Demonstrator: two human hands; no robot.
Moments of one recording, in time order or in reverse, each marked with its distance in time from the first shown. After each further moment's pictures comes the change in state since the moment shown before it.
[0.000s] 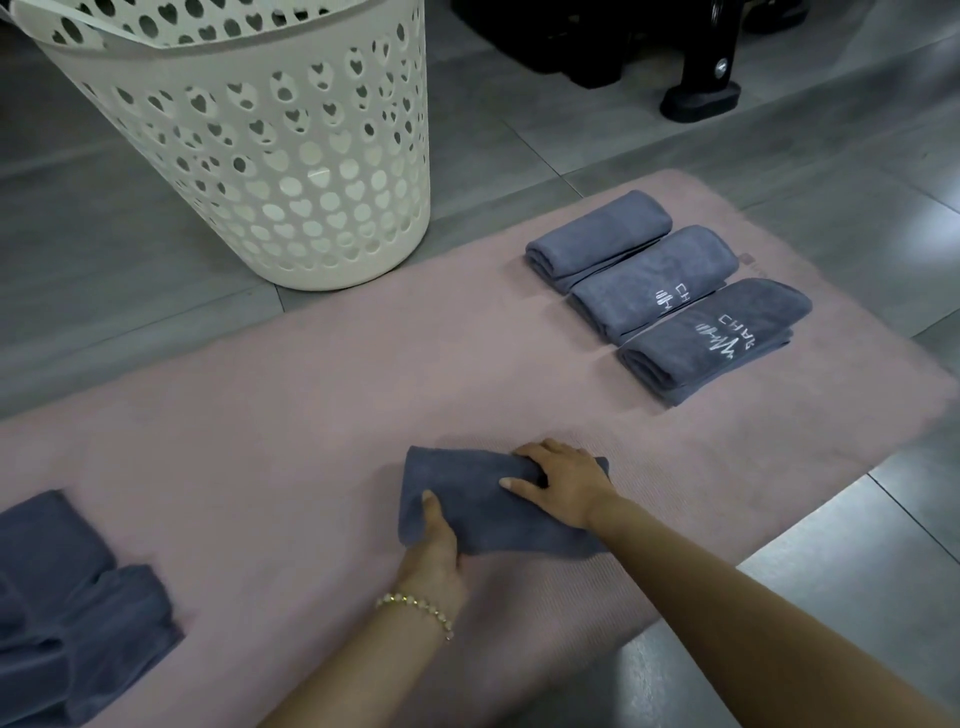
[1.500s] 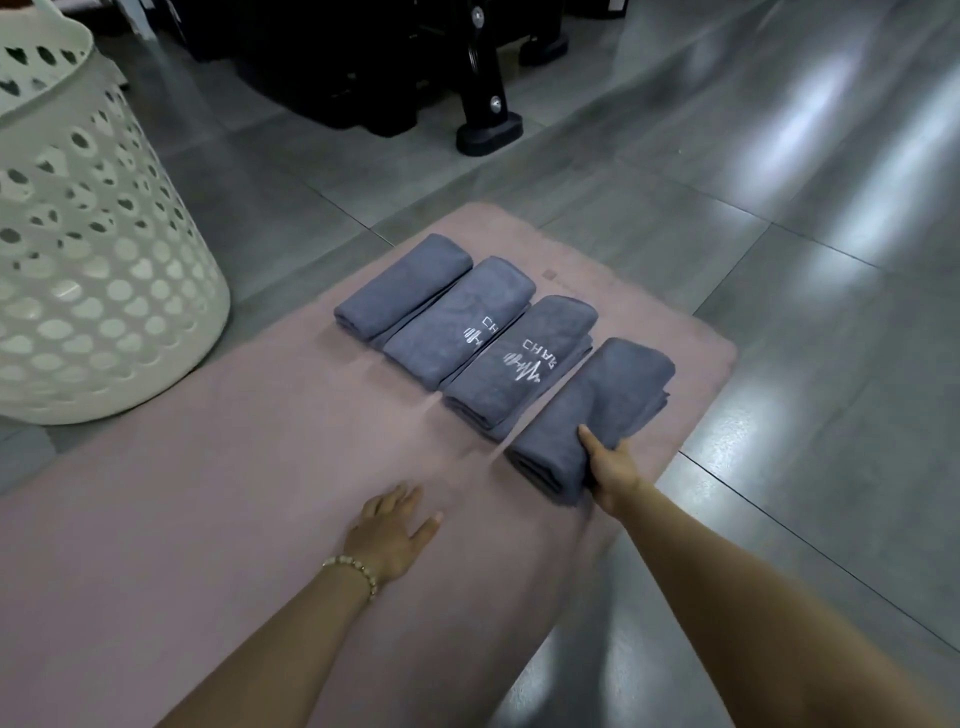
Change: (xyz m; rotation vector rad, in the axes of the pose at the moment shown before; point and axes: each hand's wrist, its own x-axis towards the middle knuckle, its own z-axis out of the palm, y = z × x) left_hand 0.047 -0.009 0.137 2.037 -0.457 0.866; right_hand -0.047 0.215 -0.049 1.801 0.798 0.607
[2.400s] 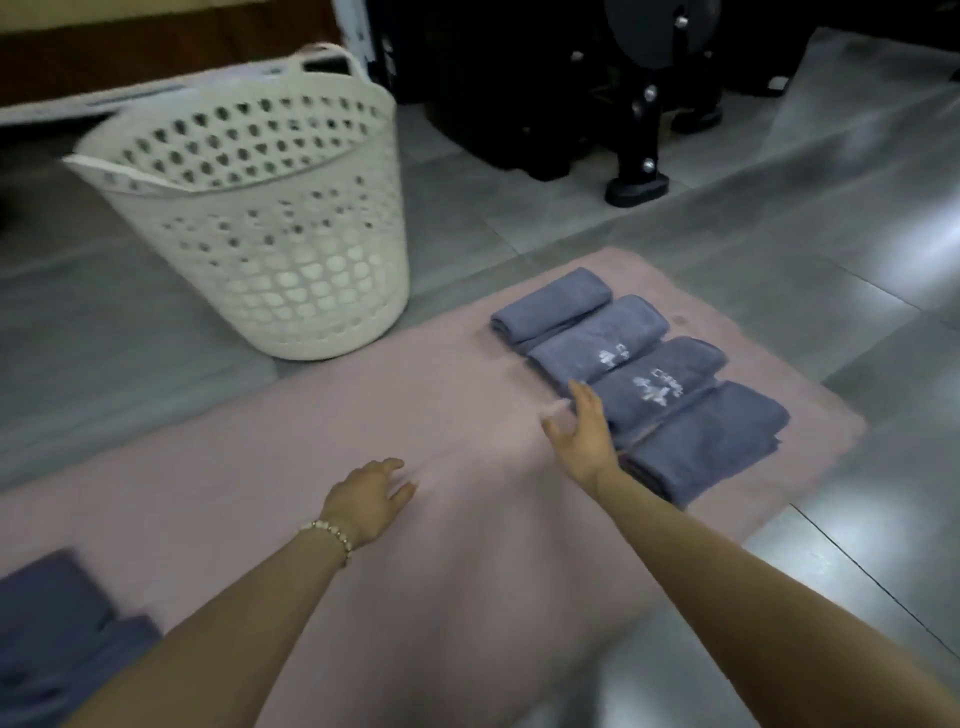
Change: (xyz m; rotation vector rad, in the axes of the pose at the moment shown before) left_hand -0.155 -0.117 -0.070 -0.195 0.312 -0.207; right_hand -0.139 0.009 0.157 -1.017 -0.339 -0.634
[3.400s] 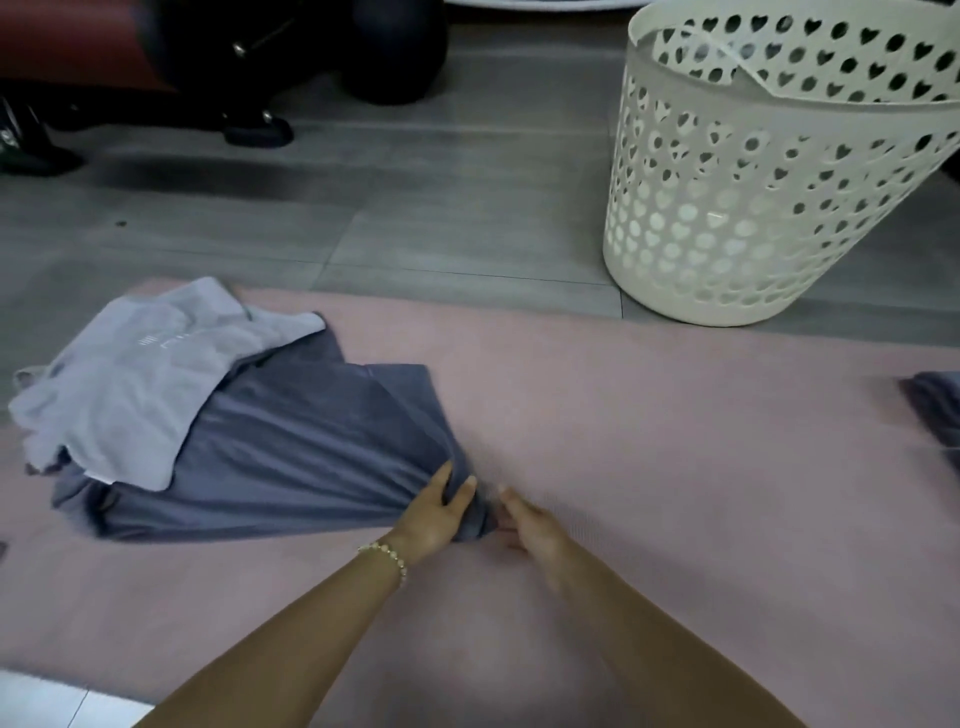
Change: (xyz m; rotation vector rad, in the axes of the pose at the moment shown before) left_hand -0.162 -0.261 0.039 -1.033 0.278 -0.506; right_hand -0.195 -0.132 0.354 0.127 -1.021 0.376
